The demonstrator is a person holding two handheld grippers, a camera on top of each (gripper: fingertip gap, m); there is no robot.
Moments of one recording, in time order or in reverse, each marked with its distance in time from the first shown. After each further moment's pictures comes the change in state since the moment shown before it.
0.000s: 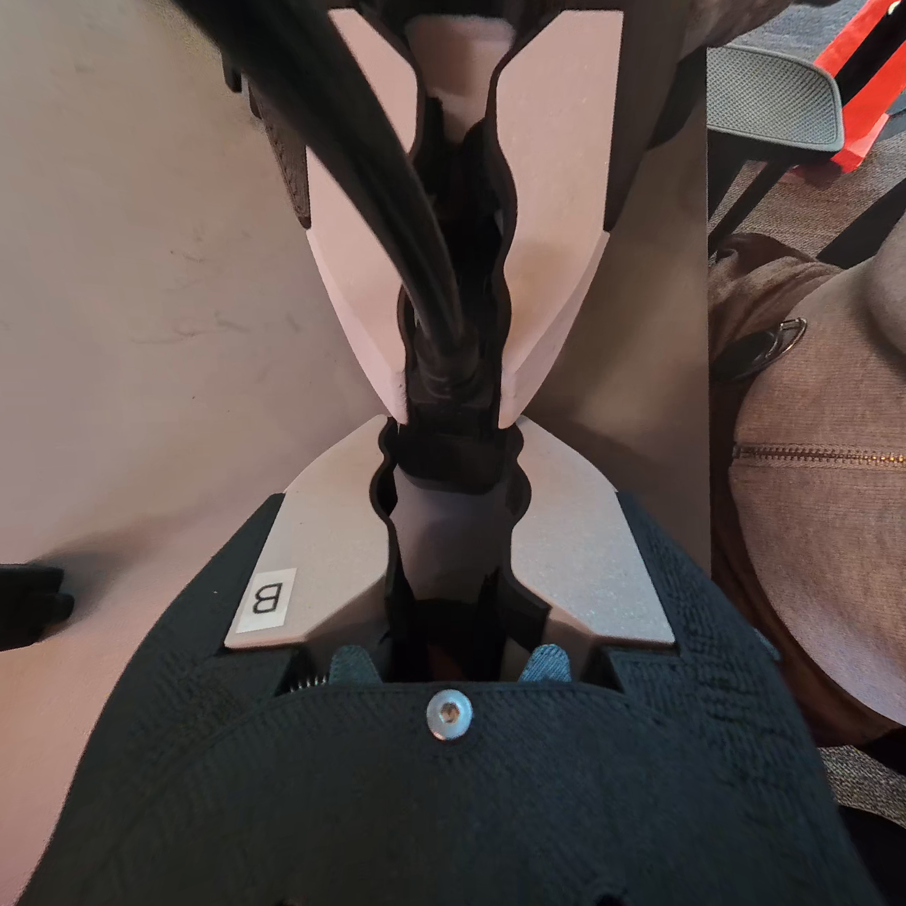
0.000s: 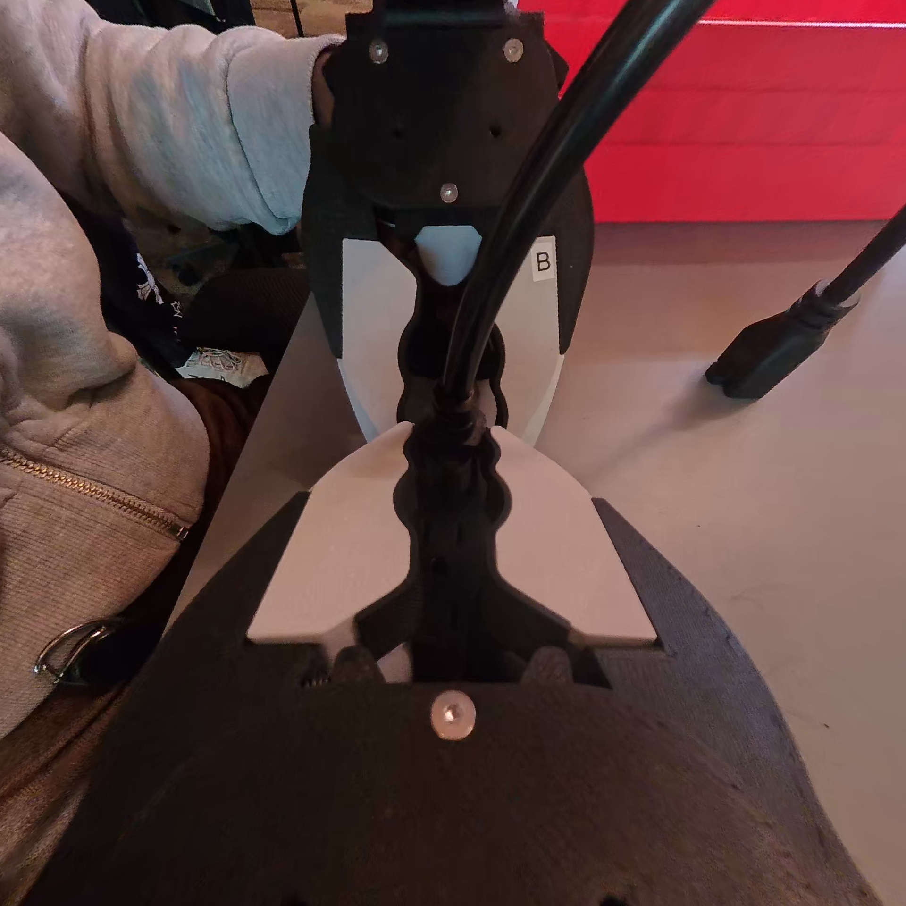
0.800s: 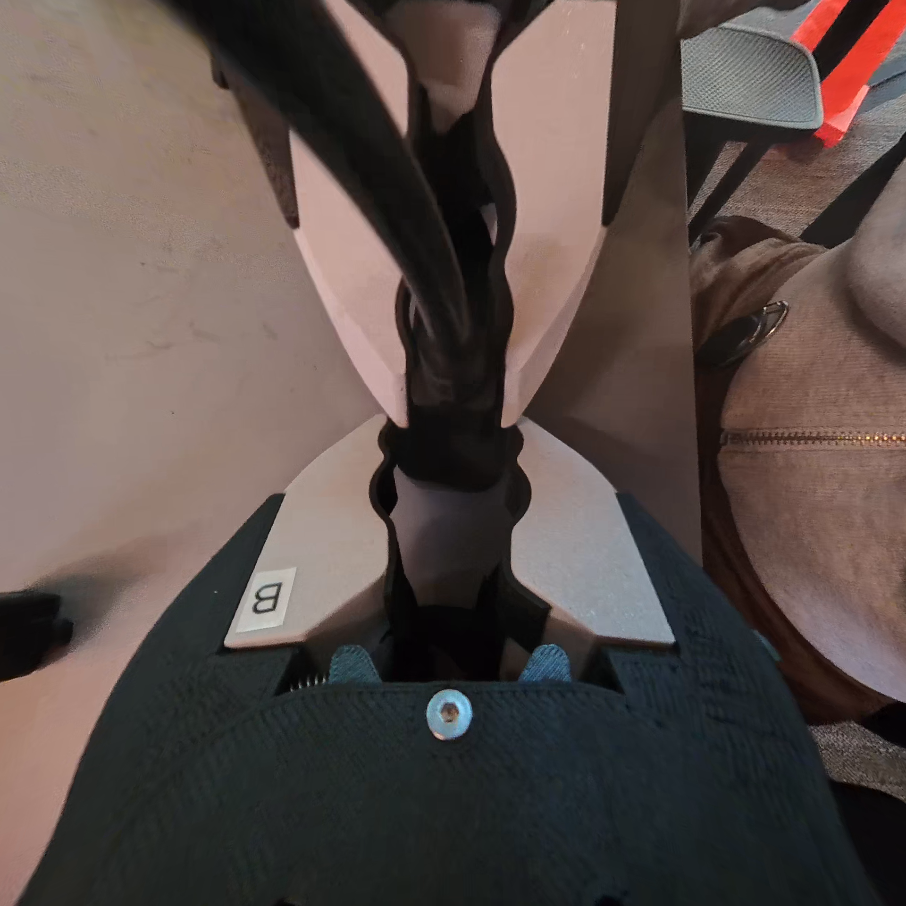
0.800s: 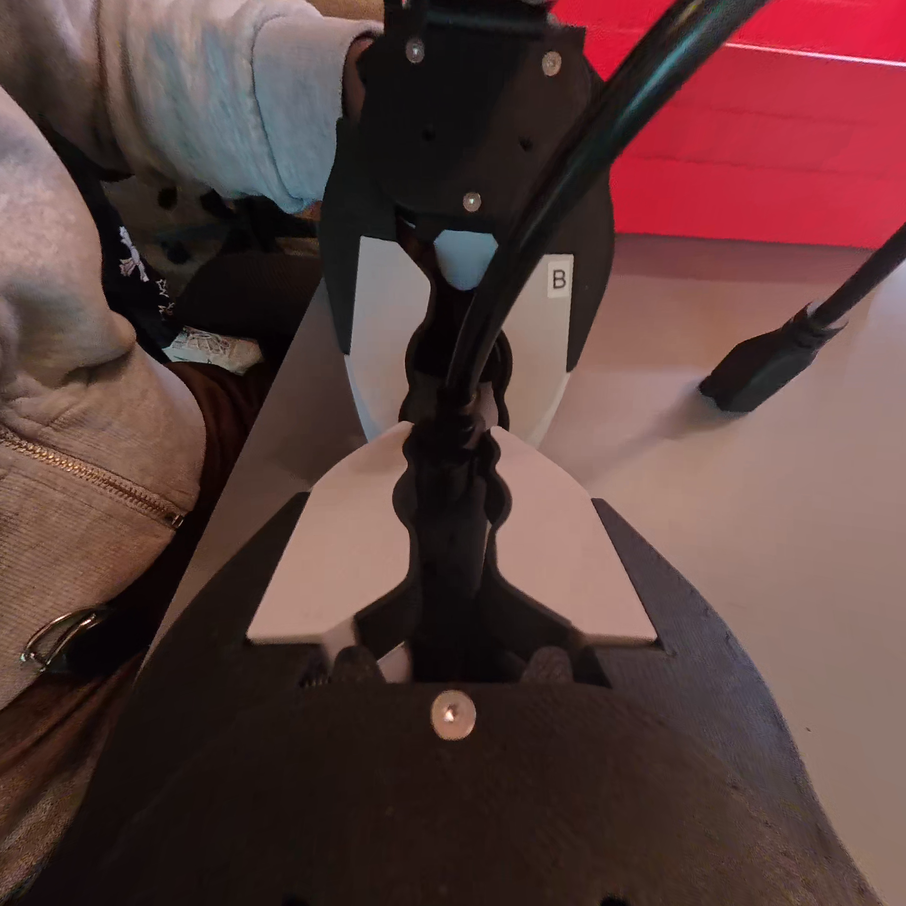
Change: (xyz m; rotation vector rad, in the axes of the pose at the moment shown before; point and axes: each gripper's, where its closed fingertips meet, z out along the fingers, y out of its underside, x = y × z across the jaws) left arm 0.006 0.000 0.002 -0.015 0.036 0.035; right arm -0.005 0.000 0.000 0.000 0.007 -0.061
